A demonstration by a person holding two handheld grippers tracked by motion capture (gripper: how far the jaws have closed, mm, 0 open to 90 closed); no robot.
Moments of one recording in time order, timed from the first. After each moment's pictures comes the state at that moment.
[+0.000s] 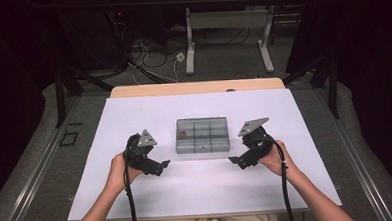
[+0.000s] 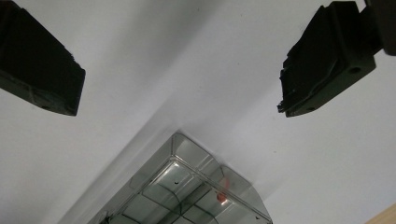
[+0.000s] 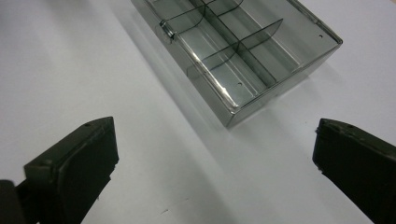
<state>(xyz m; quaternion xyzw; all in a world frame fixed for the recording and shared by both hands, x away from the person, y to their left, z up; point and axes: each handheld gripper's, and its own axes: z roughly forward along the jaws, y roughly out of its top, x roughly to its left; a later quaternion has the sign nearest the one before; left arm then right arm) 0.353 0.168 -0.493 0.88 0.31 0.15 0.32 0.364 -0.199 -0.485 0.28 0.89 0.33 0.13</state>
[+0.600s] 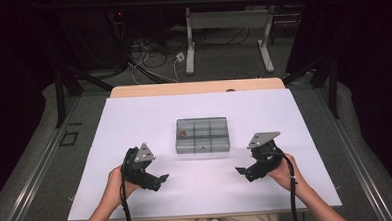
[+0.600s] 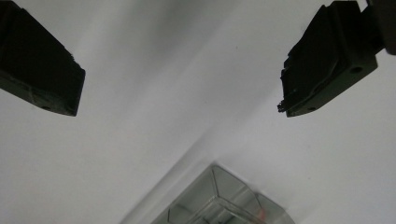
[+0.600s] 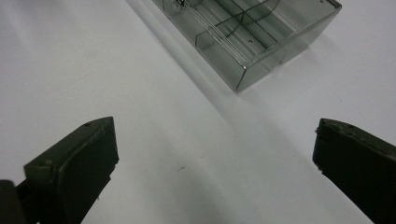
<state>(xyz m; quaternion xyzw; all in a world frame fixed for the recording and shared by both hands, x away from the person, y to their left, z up) 0.319 0.174 -0.508 0.89 0.29 0.14 0.32 0.329 -0.217 -0.496 0.29 0.88 0.34 0.15</state>
